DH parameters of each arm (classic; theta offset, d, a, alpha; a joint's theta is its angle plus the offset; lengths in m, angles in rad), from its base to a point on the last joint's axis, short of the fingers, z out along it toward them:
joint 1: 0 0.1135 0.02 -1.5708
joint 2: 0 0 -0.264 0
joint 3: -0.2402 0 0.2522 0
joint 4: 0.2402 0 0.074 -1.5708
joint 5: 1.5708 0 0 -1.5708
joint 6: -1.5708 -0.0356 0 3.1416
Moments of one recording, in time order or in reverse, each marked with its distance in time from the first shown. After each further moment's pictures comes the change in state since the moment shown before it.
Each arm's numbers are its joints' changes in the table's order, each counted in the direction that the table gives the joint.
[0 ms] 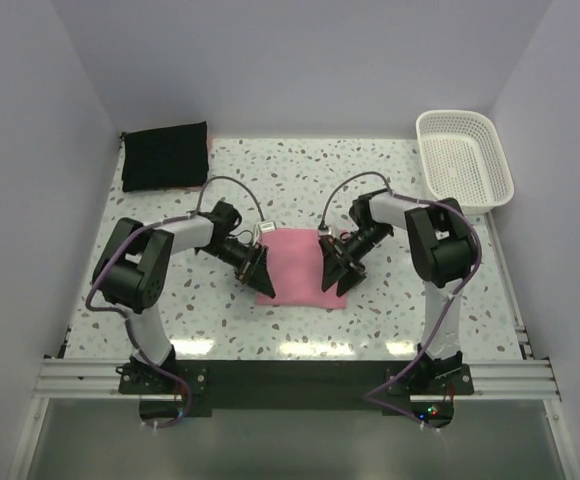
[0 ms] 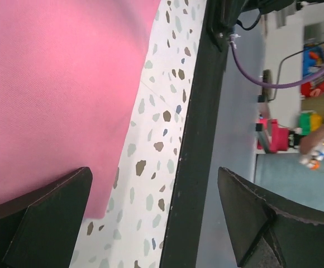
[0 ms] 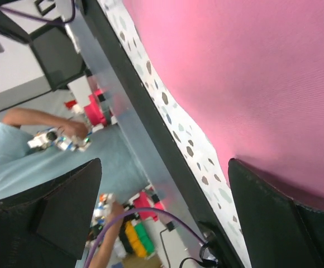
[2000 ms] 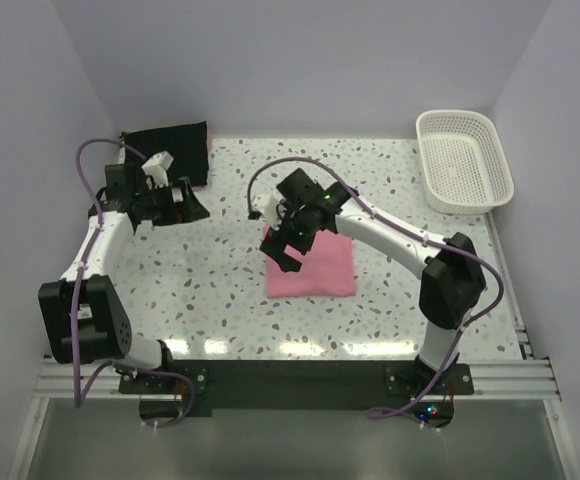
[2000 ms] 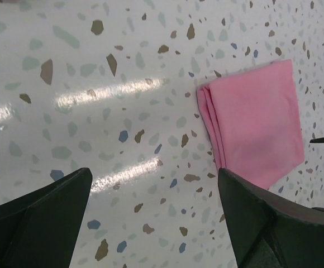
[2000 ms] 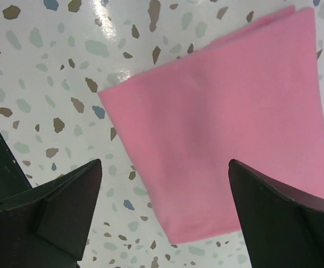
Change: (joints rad) left arm 0.511 -0.423 -0.085 -0.180 -0.571 0.397; right arm 0.425 -0.266 -0.307 -0.292 0.716 0.026
